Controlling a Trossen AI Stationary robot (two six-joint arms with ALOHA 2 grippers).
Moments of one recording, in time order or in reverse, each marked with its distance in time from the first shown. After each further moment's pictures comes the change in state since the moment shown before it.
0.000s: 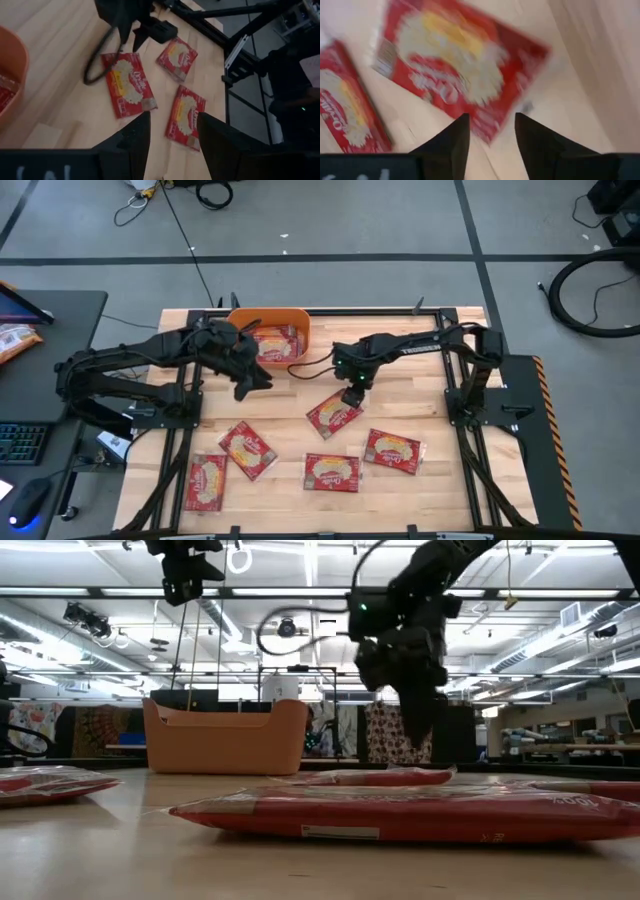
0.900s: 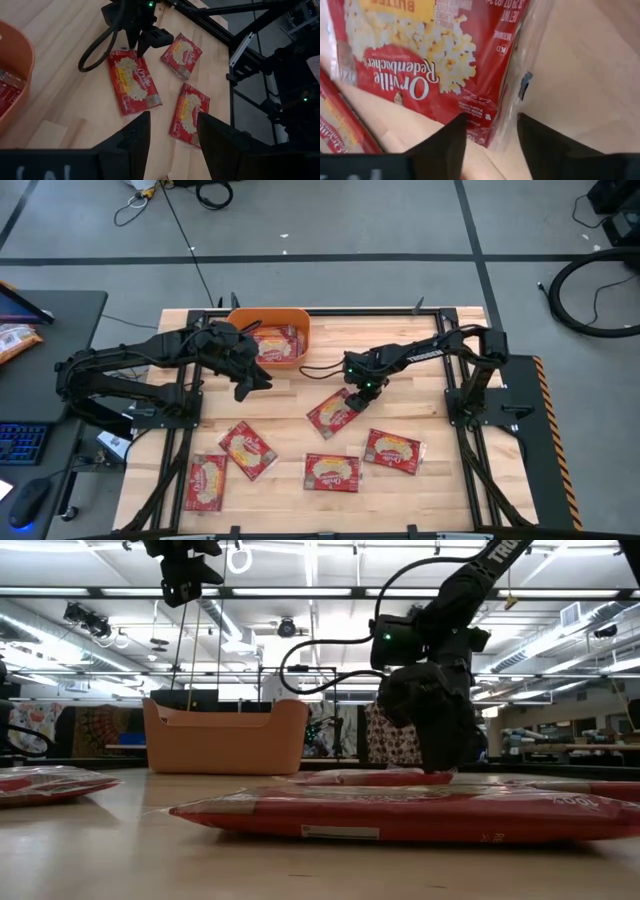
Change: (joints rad) left arm -0.003 0.001 0.000 -0.013 -0.019 0.008; right arm 0.011 -0.004 -0.259 0.284 -0.045 0.239
